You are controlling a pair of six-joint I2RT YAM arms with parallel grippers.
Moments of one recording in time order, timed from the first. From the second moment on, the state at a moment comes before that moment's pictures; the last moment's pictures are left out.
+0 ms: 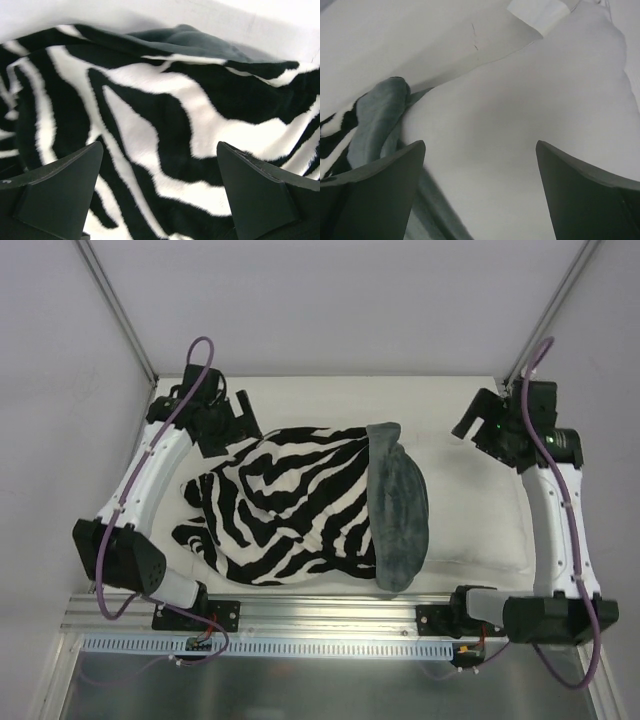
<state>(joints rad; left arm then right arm) -0.18 1.42 1.47 -0.97 0.09 -0.56 -0.04 1.16 1.45 -0.99 0.00 0.47</state>
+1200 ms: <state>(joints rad) 0.26 1.31 1.46 -1.00 0.50 -0.60 -0.20 1.06 1.11 -0.87 -0.23 0.63</state>
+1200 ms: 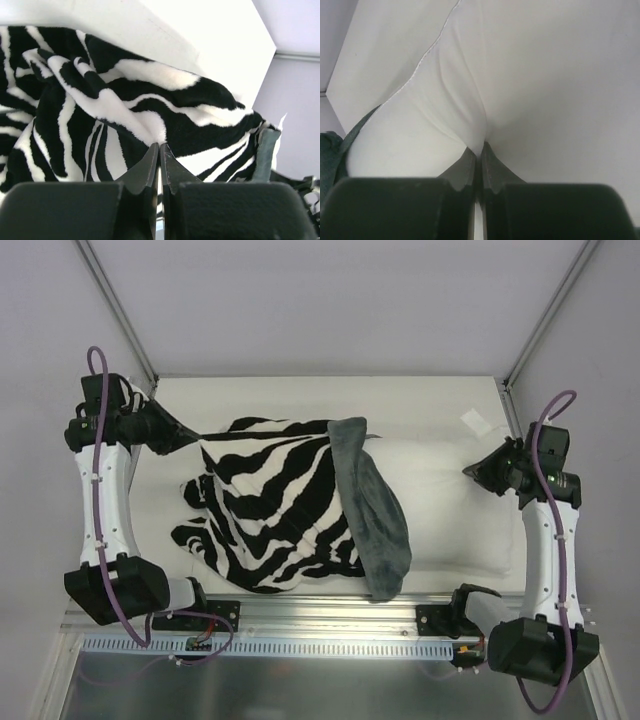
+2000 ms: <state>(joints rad) -0.17 1.26 1.31 -0.93 0.30 -0.43 -0.28 0.90 1.17 -0.96 -0.08 0.53</state>
